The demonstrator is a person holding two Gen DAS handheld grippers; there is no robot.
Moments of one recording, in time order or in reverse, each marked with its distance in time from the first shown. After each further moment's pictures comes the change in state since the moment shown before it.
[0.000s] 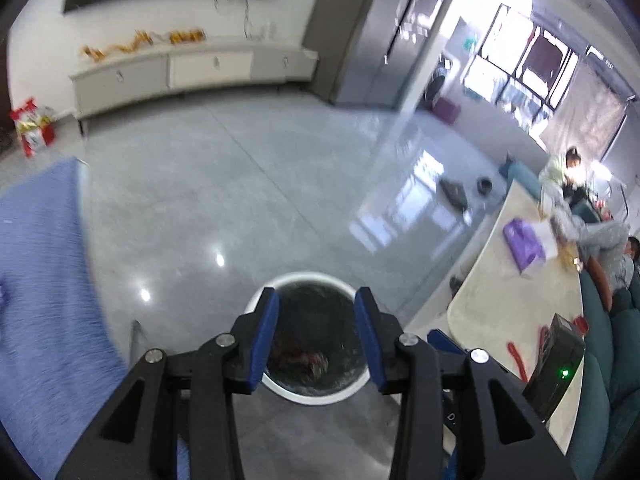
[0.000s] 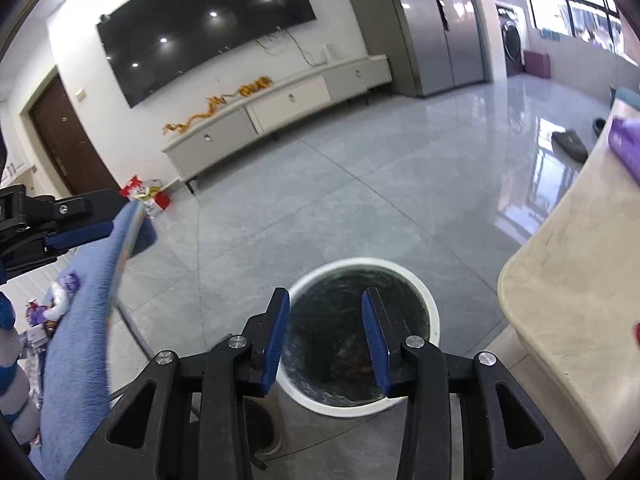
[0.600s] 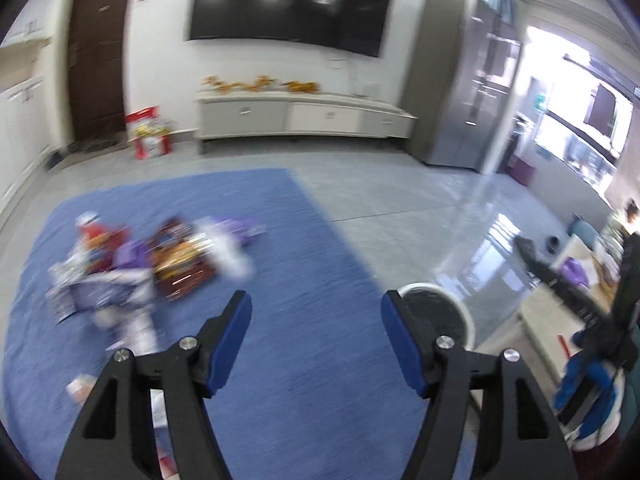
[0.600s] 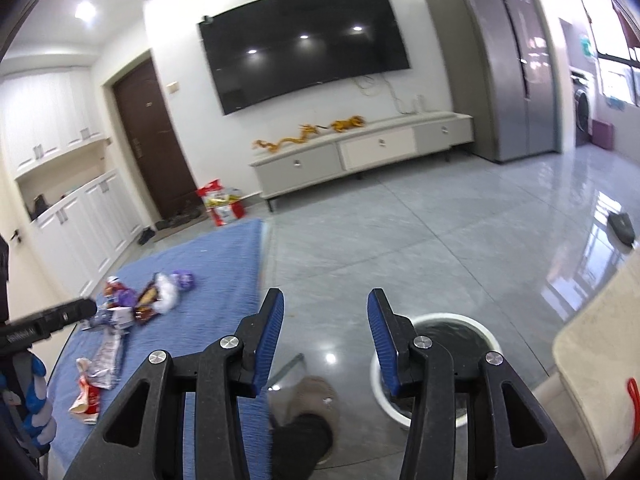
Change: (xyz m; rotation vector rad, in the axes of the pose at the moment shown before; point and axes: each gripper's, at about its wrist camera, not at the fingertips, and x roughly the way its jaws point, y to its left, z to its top) left arm -0.216 0.151 -0.107 -0.148 -0.166 0.327; right arm -0.087 0.124 0.015 -0.211 -0.128 0.216
